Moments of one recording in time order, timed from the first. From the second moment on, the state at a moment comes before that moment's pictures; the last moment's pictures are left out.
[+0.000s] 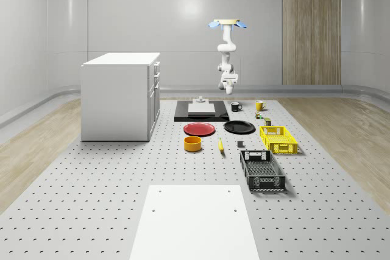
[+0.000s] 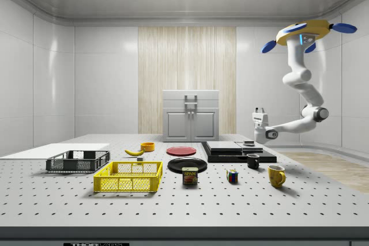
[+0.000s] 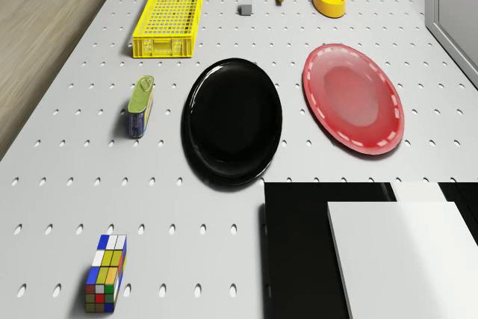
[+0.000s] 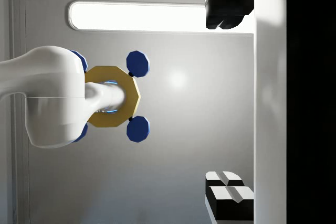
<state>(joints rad) -0.01 -0.71 0.01 -2.05 -0.01 1.38 0.78</state>
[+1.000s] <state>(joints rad) -0.08 -0.74 0.25 -2.11 -0.34 1.40 0.83</state>
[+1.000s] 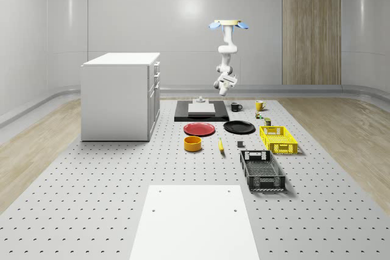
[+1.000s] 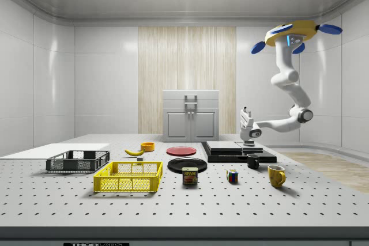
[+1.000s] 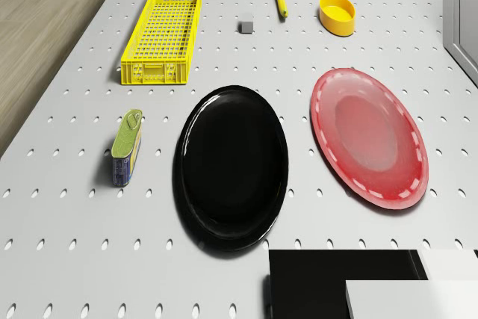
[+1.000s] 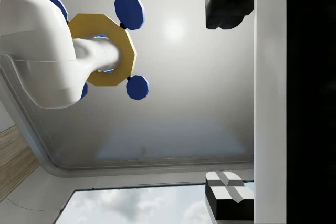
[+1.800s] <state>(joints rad) -0.67 -0.92 1.07 -2.82 -1.78 1.29 1.32</state>
